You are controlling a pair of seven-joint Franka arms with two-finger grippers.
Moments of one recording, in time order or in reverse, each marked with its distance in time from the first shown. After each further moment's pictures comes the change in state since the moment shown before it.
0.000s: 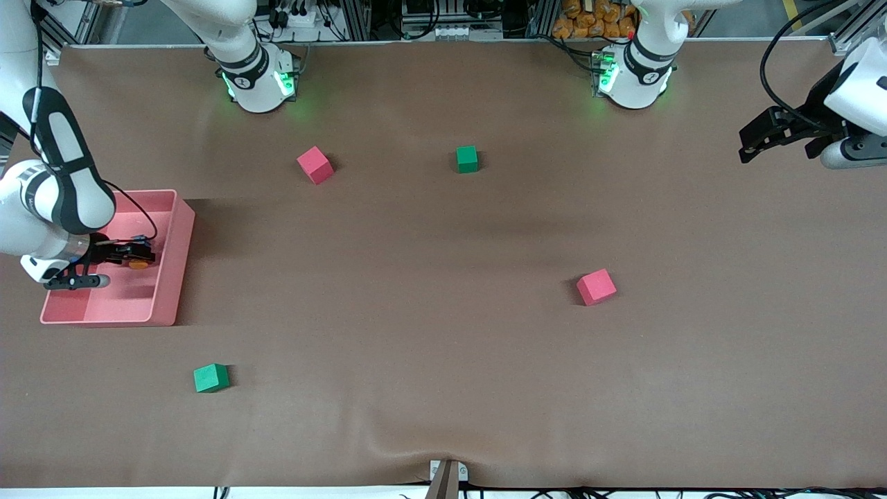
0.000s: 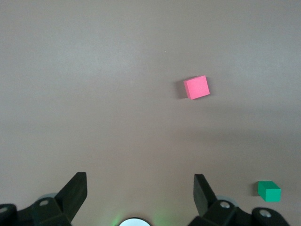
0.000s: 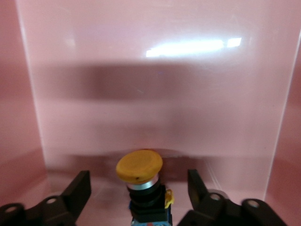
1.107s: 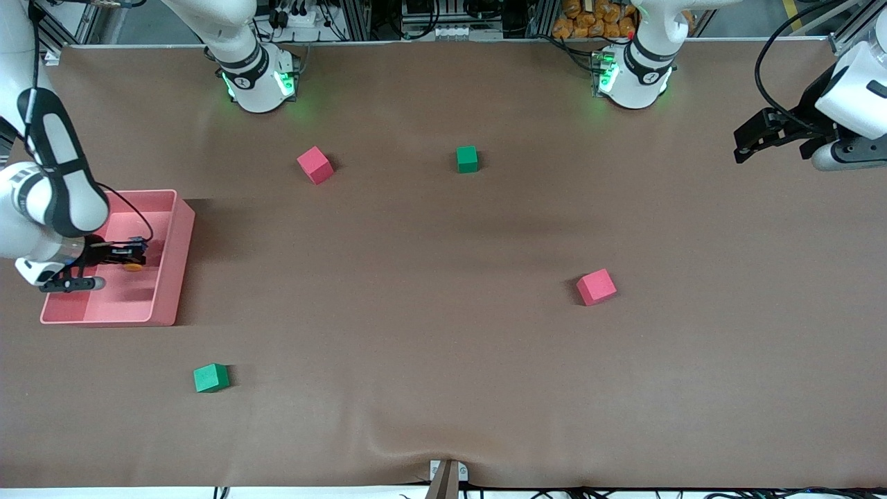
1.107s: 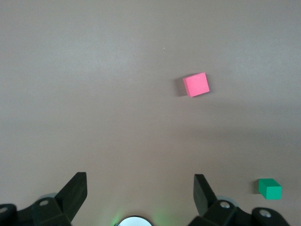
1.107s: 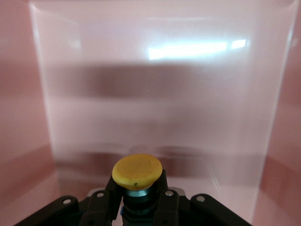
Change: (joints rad) left arm -0.002 0.000 -0.003 -0.010 0.000 0.000 0.000; right arm -0.003 -0.012 0.013 0.089 0.000 -0.136 -0.008
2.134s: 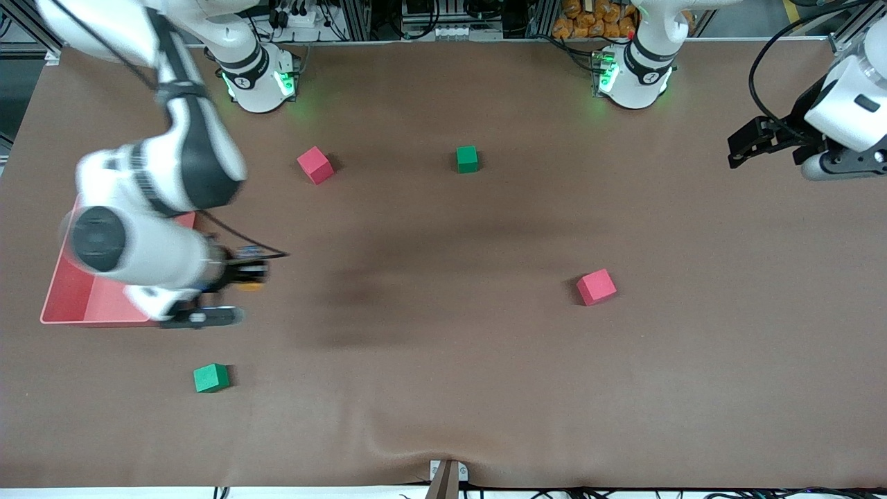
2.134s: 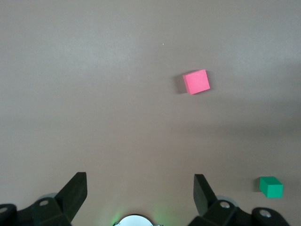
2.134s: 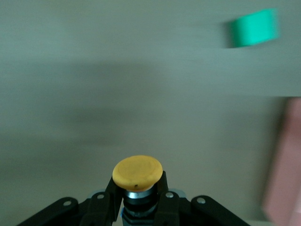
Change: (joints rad) left arm -0.007 0.031 -0.003 -0.004 0.000 0.000 0.000; right arm 0.714 0.017 0.032 0.567 0.060 -0.494 0.730
